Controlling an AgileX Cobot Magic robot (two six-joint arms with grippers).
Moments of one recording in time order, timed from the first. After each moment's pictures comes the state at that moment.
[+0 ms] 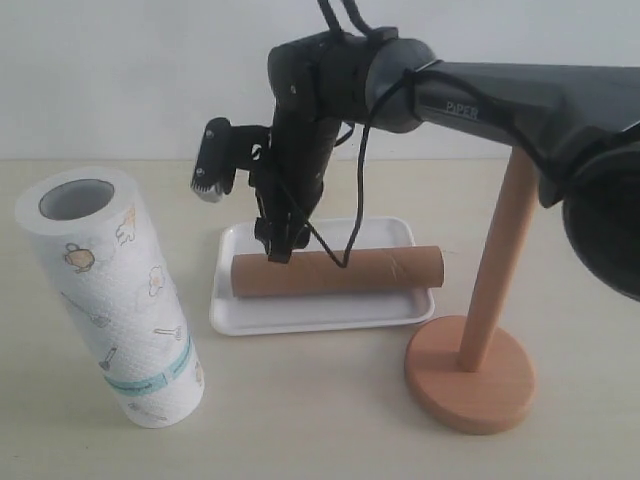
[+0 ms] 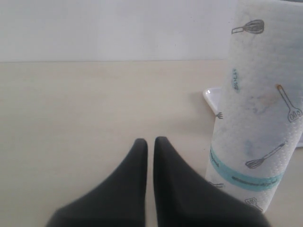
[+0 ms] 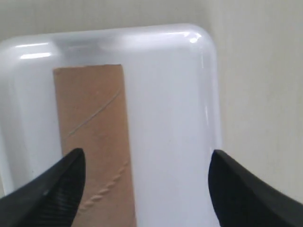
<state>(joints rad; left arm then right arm) -0.07 0.00 0.00 -0.09 0.31 0.05 0.70 2.28 -2.01 -0.03 0.94 -0.86</state>
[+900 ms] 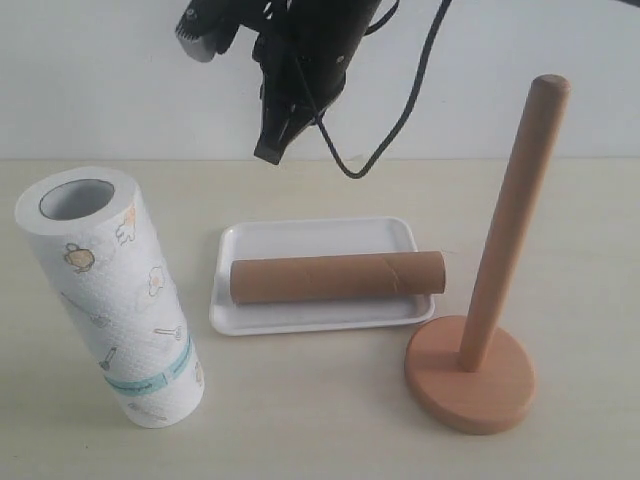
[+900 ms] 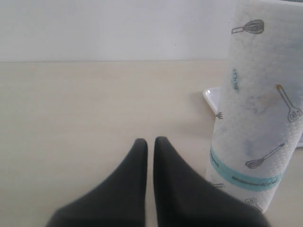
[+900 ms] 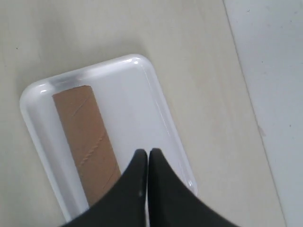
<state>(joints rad) -0.07 0.00 0.00 -0.09 0.31 0.05 0.70 2.01 -2.01 -0.02 1.05 -0.66</state>
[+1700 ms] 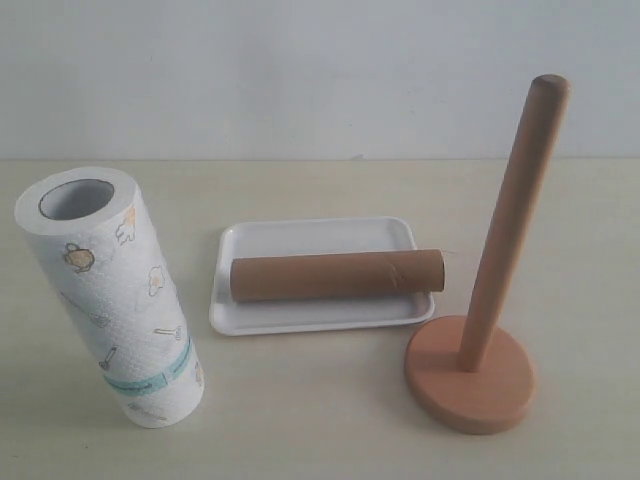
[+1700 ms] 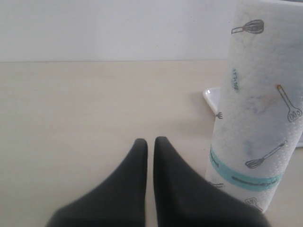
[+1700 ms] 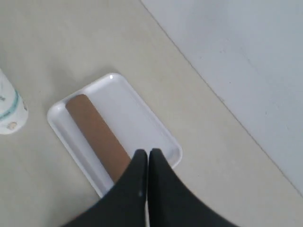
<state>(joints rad) -0.07 0.00 0.00 -0.09 0.31 0.05 0.22 1.59 -1.86 0.49 1.22 -0.82</state>
